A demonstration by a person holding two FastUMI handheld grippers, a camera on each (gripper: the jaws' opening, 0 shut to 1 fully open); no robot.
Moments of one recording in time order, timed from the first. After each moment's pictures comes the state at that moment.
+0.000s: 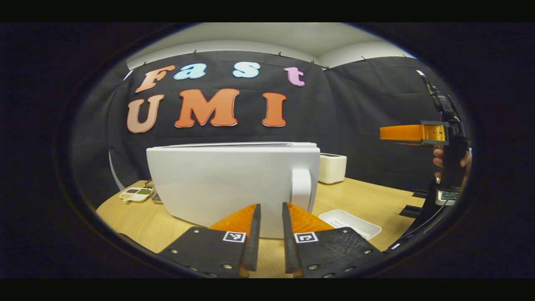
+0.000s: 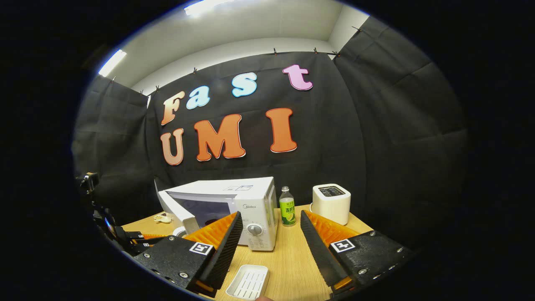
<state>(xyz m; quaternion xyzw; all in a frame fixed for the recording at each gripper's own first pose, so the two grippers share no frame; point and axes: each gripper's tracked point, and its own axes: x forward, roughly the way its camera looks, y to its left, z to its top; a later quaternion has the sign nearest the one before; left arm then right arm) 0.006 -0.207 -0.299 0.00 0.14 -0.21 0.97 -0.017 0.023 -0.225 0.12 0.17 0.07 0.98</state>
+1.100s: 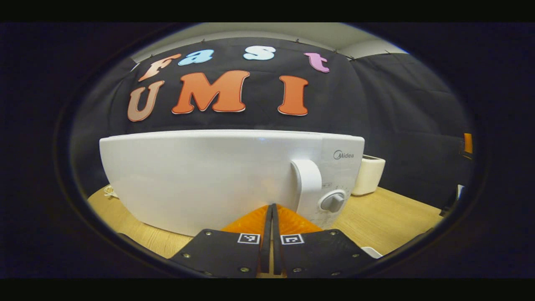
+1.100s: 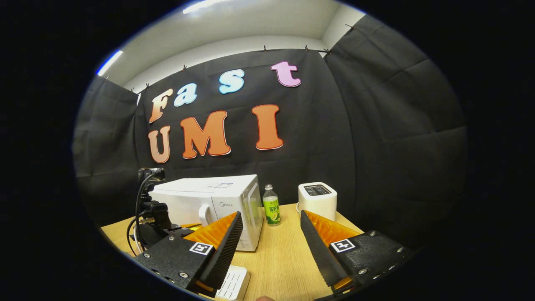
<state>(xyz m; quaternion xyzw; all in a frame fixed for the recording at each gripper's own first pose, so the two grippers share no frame) 0.141 -0.269 -0.348 -0.01 0.17 -0.14 0.98 -0.005 -0.006 -0.242 0.12 0.18 0.04 0.98</state>
